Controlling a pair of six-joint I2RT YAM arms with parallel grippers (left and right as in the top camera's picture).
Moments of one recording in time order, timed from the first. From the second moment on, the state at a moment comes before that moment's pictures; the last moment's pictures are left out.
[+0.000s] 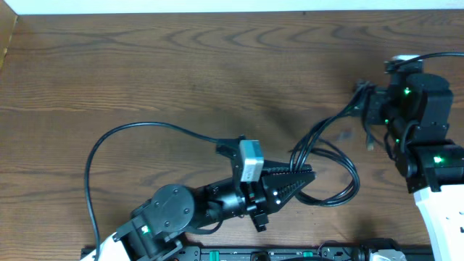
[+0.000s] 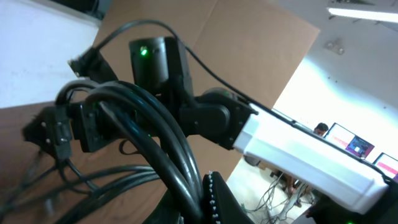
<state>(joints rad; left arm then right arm) -1.04 0.82 0.83 0.20 0.28 -0.56 0.06 1.09 1.07 -0.59 0.12 0.07</state>
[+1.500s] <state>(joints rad) -1.05 0.81 0.83 0.03 -0.40 -0.61 -0.07 1.12 1.07 -0.77 -1.09 -0.42</state>
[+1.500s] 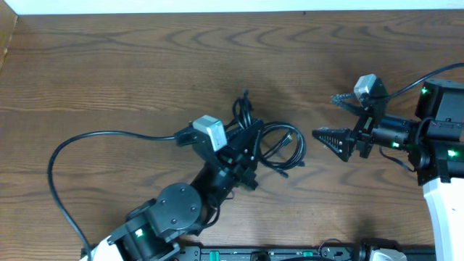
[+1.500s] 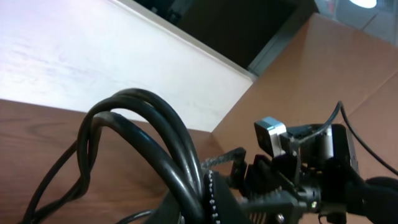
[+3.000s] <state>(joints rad) -1.05 0.64 0.83 0.21 -0.46 -0.46 0.19 1.22 1.07 -0.93 -0.22 -0.09</state>
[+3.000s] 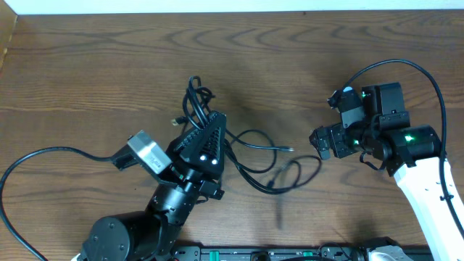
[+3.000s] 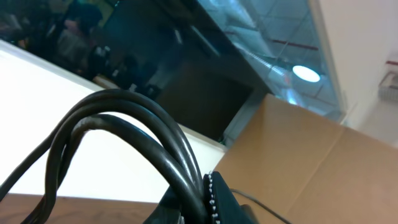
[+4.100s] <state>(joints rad) -1.04 1.09 0.83 -0.14 -0.49 -0.51 0.12 1.22 1.07 -0.80 -0.16 0.06</state>
